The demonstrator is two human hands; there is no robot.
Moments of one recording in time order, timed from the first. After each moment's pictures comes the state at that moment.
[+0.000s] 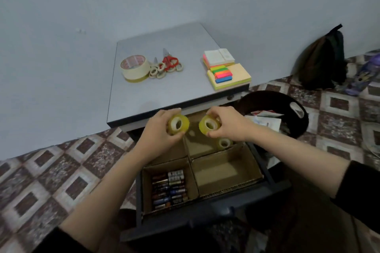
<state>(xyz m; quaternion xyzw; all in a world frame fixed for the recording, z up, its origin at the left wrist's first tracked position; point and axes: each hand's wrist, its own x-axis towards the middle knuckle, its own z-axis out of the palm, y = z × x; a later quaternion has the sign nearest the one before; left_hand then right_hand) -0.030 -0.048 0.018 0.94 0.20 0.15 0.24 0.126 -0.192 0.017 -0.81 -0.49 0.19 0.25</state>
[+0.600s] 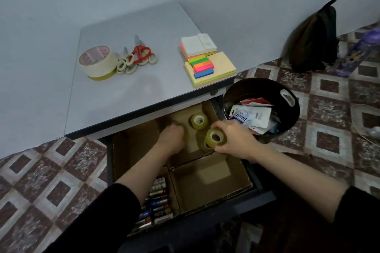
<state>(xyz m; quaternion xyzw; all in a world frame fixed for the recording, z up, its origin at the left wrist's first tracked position) 0.071 -0.049 -0.082 0.96 0.23 -0.14 0.12 0.167 -0.222 -0.059 -0.86 -0.46 0.16 0.17</state>
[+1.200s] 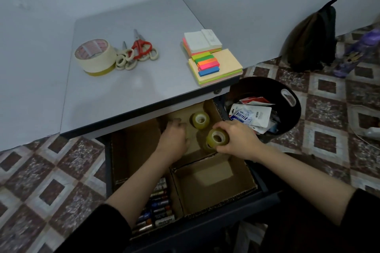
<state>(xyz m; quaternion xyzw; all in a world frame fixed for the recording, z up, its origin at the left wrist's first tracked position) 0.060 -0.054 -0.088 0.97 0.22 -0.05 0.12 0.168 -0.217 -0.065 -0.86 -0.45 0.17 0.15</state>
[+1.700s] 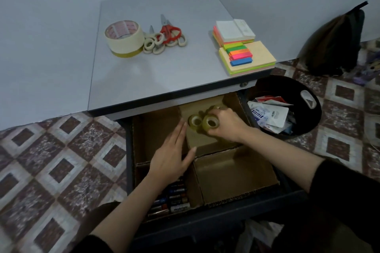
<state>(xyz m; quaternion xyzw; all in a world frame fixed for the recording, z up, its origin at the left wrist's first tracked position) -0.034 -0.054 -0.101 0.96 0.19 0.06 0.19 0.150 -0.141 -0.080 -0.85 -0.44 0.23 0.19</state>
